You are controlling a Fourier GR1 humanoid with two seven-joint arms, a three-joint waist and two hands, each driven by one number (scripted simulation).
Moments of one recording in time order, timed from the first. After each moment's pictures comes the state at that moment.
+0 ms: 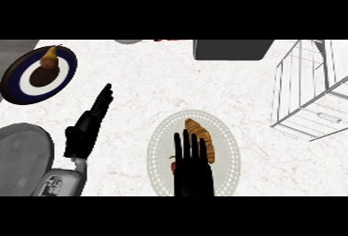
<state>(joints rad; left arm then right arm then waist) -0.15 0.17 -0.14 -1.47 -0.05 0.08 0.03 -0.18 -0.01 0.91 -1.58 1.18 -0.02 1.03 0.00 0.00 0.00</state>
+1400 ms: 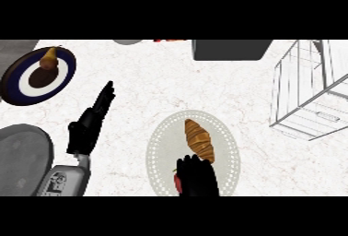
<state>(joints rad) -0.18 0.11 -0.07 -1.45 -0.11 0.03 0.04 -0.16 -0.09 0.93 -1.49 1.18 -0.10 0.82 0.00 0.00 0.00</state>
